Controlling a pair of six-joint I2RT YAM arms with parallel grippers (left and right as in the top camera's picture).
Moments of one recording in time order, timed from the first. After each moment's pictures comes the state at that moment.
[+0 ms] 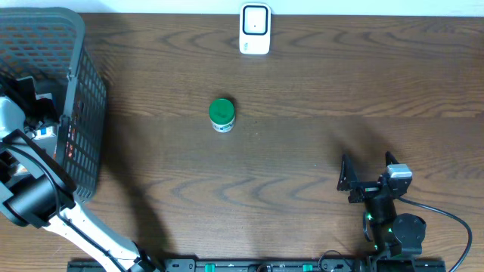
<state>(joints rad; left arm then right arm) 0.68 2.17 1.63 -0.64 0.06 0.33 -0.01 0.01 0.01 -0.06 -0.12 0.15</state>
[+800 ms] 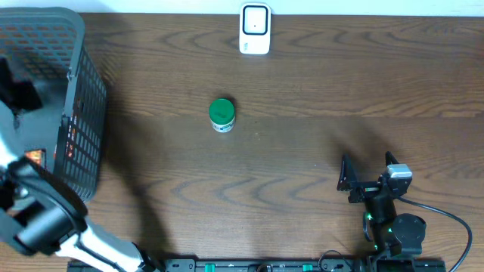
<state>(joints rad) 0.68 1.90 1.63 -0.68 0.07 0.24 -0.01 0.01 0.01 -0.06 -0.12 0.15</state>
